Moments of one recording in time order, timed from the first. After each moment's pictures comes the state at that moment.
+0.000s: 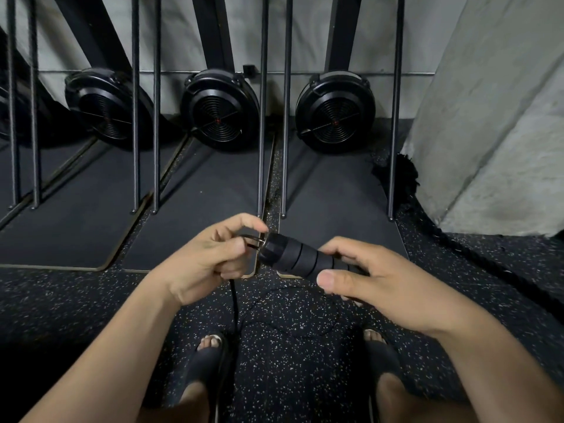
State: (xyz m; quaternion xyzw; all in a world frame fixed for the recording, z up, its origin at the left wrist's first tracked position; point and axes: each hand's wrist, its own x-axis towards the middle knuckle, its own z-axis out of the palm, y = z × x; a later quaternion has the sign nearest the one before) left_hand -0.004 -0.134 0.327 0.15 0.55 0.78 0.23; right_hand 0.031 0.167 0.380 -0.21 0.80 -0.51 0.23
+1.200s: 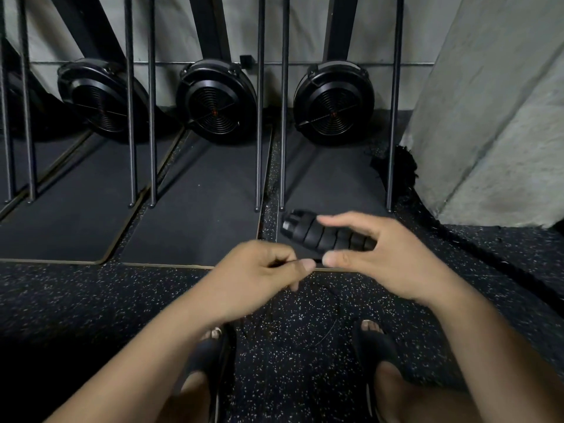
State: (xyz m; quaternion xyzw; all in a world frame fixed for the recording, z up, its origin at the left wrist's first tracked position) left_hand 0.039 -0.070 0.350 0.13 0.86 0.47 0.14; right_hand 0.014 0.176 0.372 -0.14 0.87 -0.47 0.11
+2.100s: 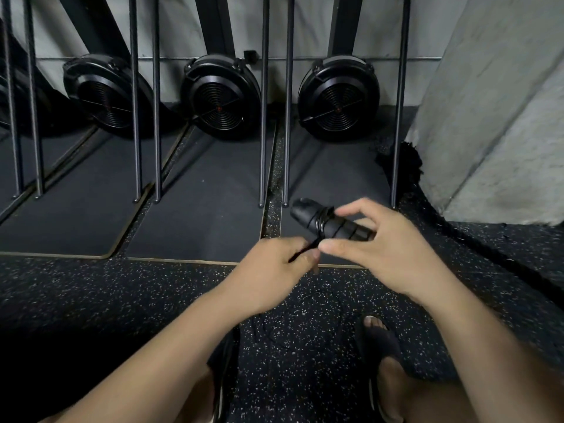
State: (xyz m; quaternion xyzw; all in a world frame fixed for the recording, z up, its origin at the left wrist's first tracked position) left_hand 0.028 -0.057 0.323 0.14 0.89 0.42 0.09; right_hand 0.016 0.165 0.364 -0.05 0.89 -0.44 0.06
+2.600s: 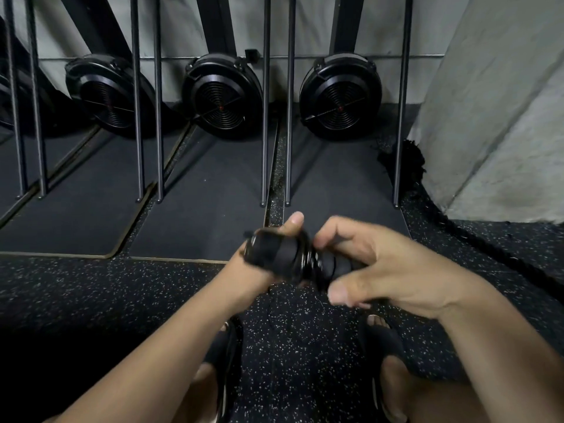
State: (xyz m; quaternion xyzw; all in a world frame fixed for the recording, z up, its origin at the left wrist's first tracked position) left_hand 0.021 -0.067 0.315 0.07 0.78 0.62 0.05; right_hand 0.032 0.161 0.381 -0.21 0.68 -0.62 0.33
